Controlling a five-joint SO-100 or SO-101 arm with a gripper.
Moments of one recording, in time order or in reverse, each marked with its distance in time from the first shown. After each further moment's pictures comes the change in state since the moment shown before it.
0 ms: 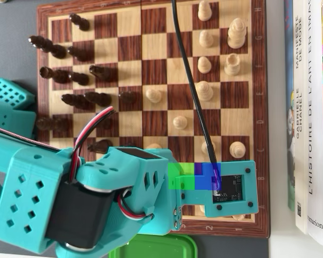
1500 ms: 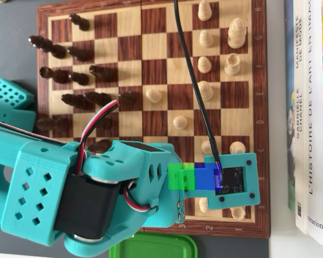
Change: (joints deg) arm -1.1 -2.0 -0.3 0.0 0.0
